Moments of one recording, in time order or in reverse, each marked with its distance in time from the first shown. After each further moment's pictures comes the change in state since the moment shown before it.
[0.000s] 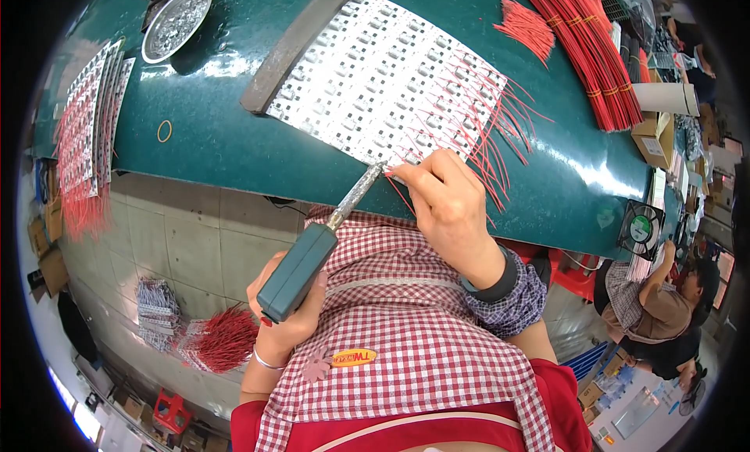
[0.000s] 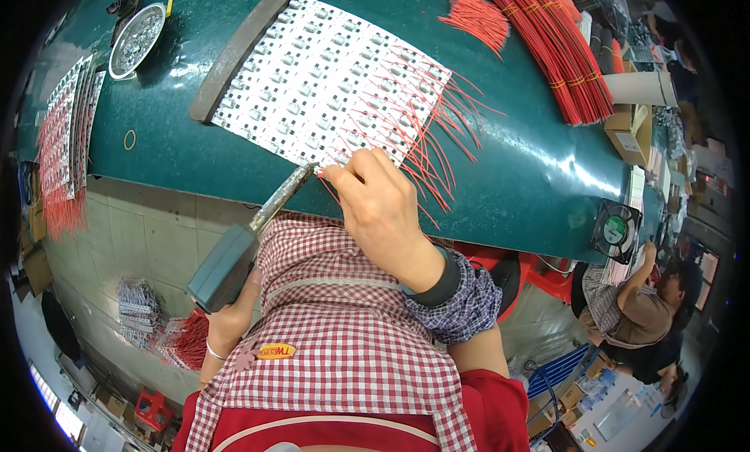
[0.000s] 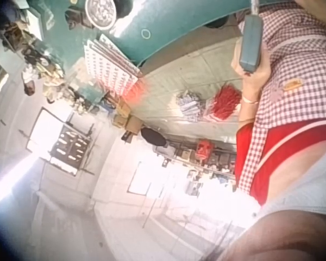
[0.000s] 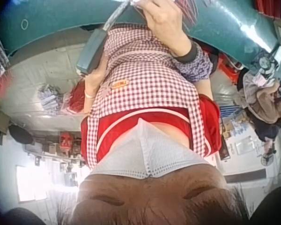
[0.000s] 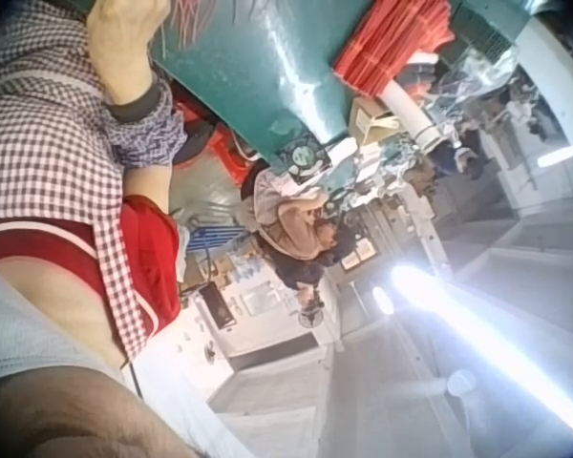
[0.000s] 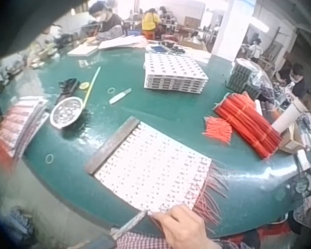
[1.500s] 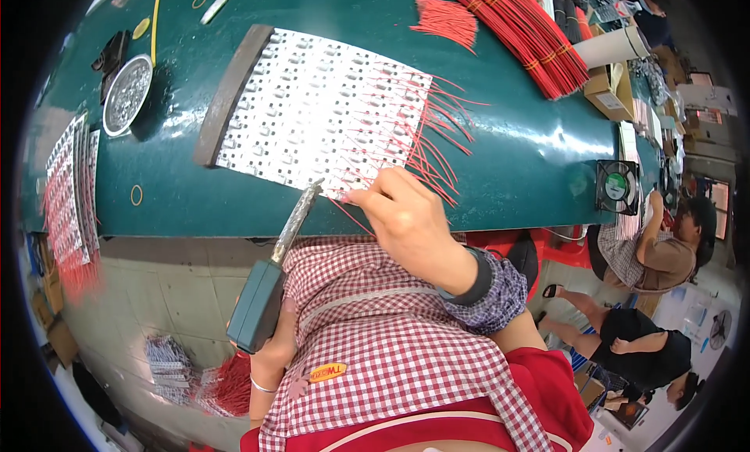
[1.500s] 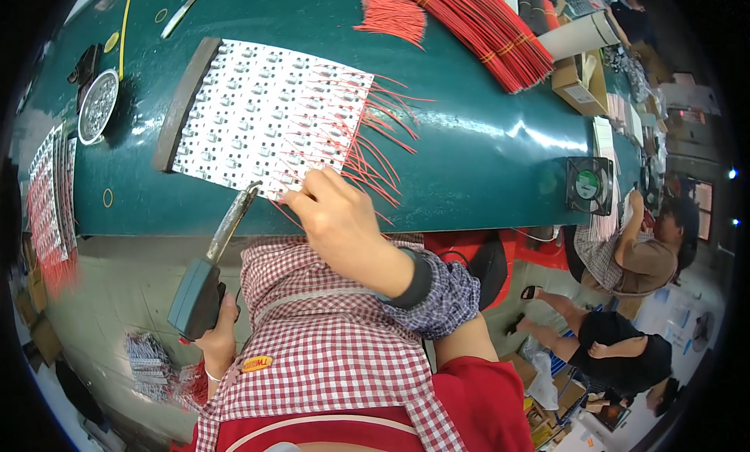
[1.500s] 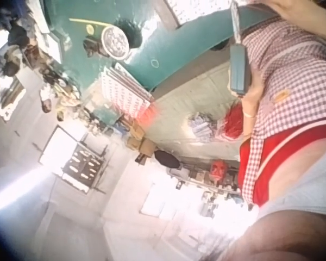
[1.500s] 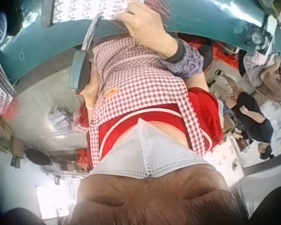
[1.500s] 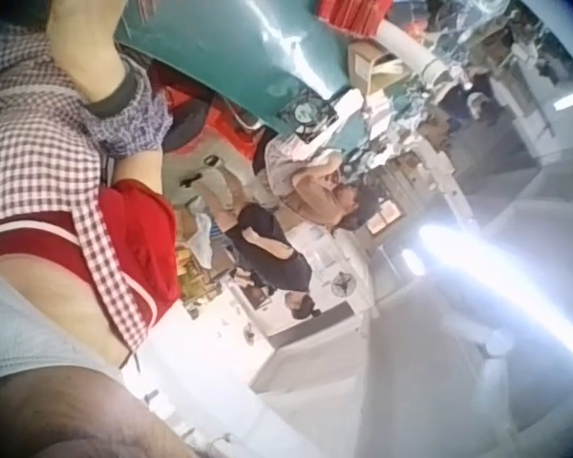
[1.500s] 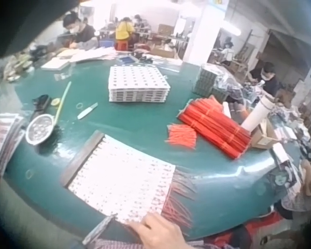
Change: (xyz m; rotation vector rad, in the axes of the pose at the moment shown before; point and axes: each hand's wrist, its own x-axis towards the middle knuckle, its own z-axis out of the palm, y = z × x) left_hand -0.016 -0.015 0.003 -0.059 0.085 -0.142; right_hand -0.010 -0.005 -0.018 -0.030 0.049 0.060
